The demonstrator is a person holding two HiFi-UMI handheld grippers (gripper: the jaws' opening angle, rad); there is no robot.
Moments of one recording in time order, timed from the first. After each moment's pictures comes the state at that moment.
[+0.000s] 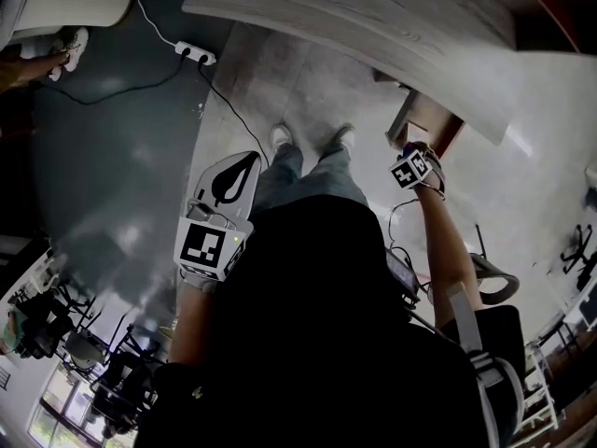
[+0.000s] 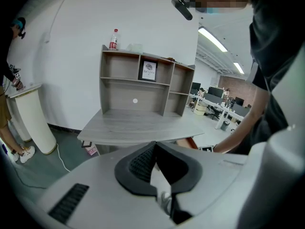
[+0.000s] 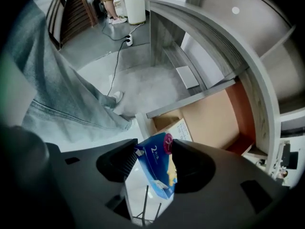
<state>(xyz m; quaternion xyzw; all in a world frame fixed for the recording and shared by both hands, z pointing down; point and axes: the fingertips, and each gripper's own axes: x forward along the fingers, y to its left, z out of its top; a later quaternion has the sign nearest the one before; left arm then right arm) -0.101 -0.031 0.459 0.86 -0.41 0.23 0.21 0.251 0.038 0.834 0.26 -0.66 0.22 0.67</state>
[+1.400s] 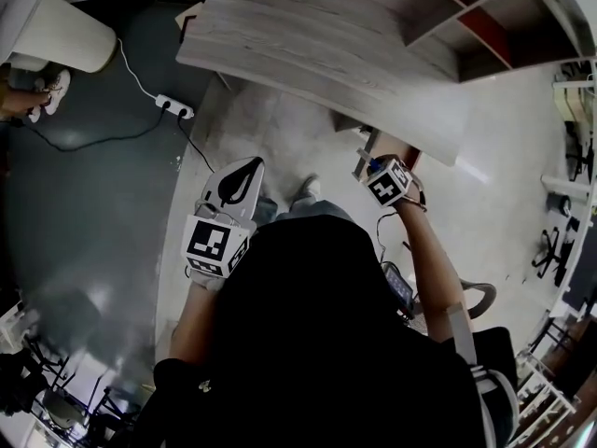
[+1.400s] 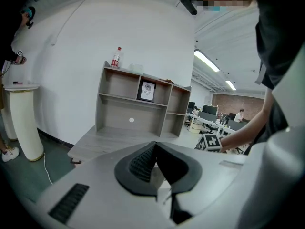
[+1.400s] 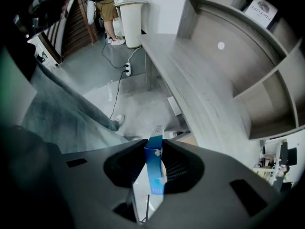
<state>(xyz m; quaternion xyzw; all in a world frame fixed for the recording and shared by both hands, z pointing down) -0.105 -0.064 0.414 0.89 -0.40 0.11 0.17 0.169 -0.044 0.640 0.30 -0.69 0.20 0.63</state>
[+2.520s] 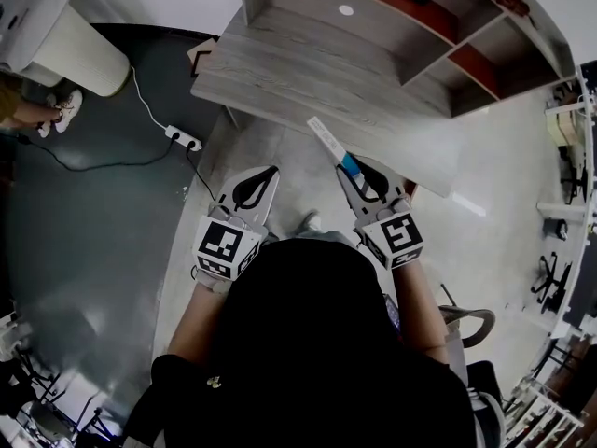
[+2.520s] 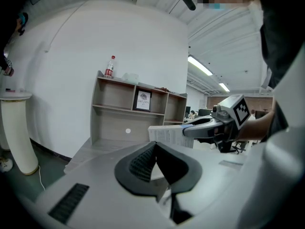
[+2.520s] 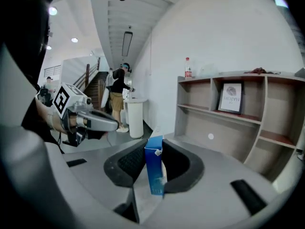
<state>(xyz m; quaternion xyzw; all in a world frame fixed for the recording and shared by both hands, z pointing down) -0.099 -0.091 0.371 0.91 -0.38 0.08 0.13 0.012 -0.103 0.364 0.41 -0.89 0.06 0.18</state>
